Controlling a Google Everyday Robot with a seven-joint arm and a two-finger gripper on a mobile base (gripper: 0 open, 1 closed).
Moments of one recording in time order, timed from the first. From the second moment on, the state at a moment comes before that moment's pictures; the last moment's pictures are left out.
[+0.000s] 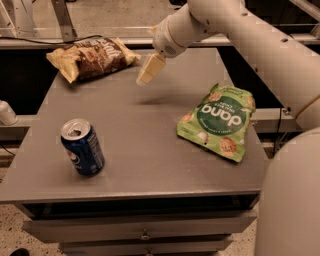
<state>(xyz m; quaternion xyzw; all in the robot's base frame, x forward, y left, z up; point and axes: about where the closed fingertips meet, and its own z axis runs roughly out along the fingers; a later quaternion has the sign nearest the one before) 0.732 0.035 0.909 -0.64 0.65 0.09 0.41</state>
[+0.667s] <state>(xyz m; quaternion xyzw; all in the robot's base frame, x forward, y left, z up) 0.813 0.089 0.891 -0.57 0.66 0.13 0.47</state>
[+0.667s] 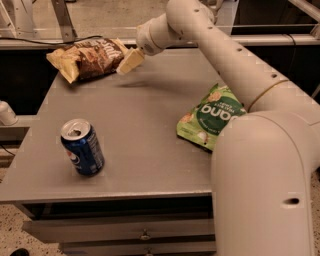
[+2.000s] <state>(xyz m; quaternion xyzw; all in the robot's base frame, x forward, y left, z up) 0.849 0.152 0.883 -0.52 0.67 0.18 0.50</state>
